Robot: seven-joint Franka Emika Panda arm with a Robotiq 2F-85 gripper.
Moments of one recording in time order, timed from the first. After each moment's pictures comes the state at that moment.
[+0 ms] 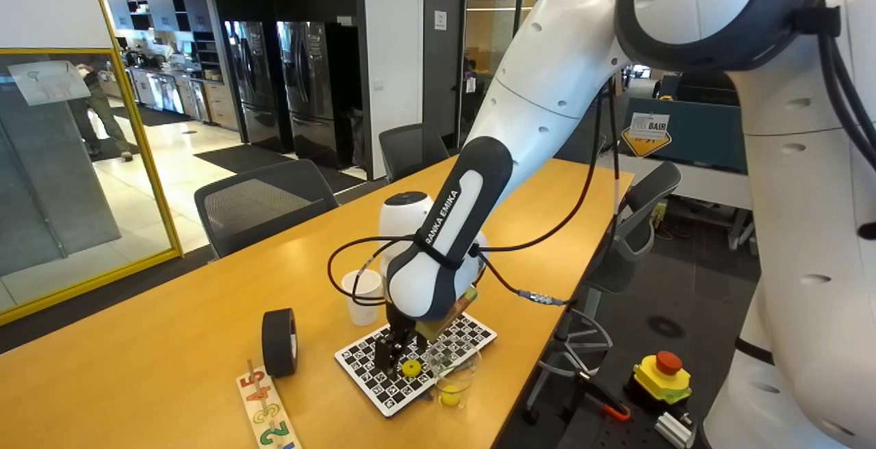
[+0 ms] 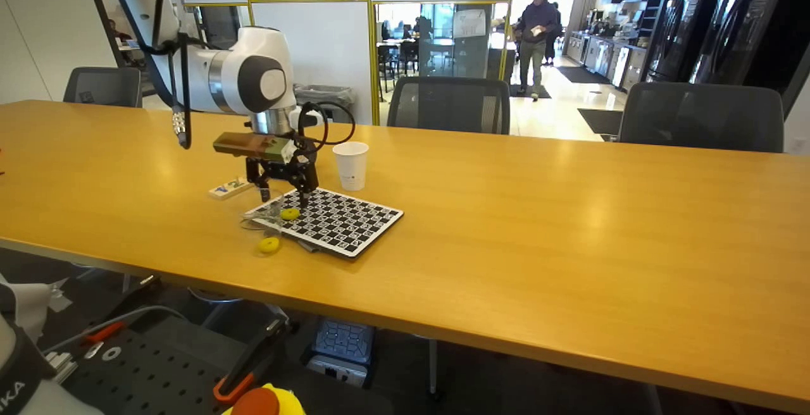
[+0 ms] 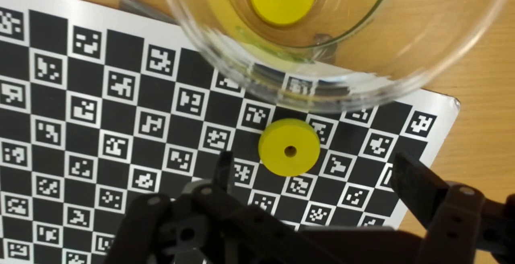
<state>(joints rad) 0.12 0.39 0.08 -2.38 -0.05 2.76 0.08</state>
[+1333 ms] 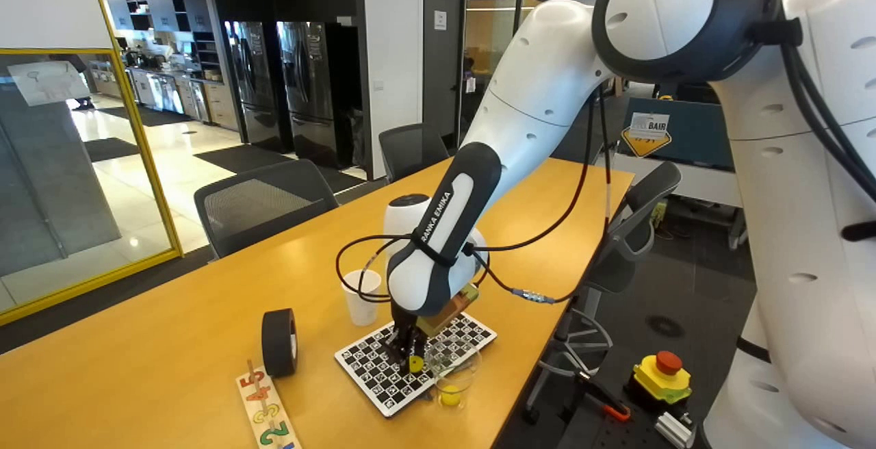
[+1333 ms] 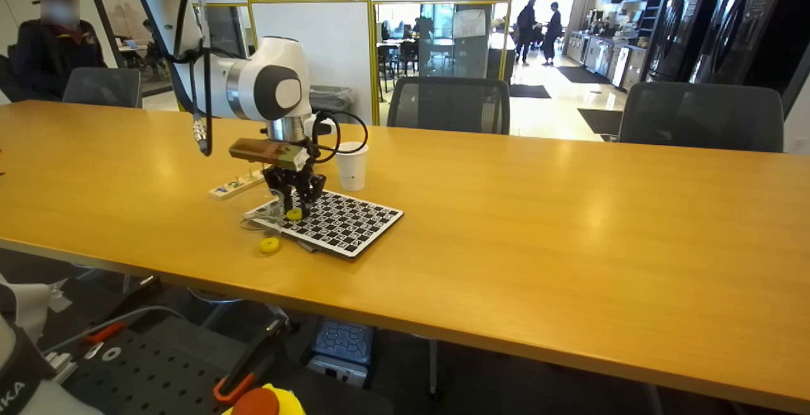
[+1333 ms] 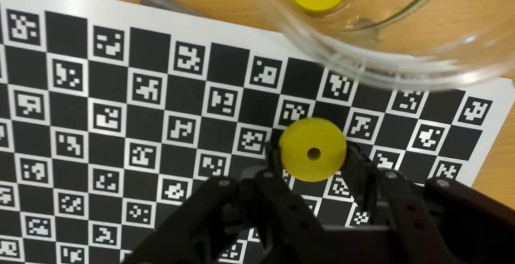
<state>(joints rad) 0.08 0.44 0.07 -2.33 -0.03 2.74 0.07</state>
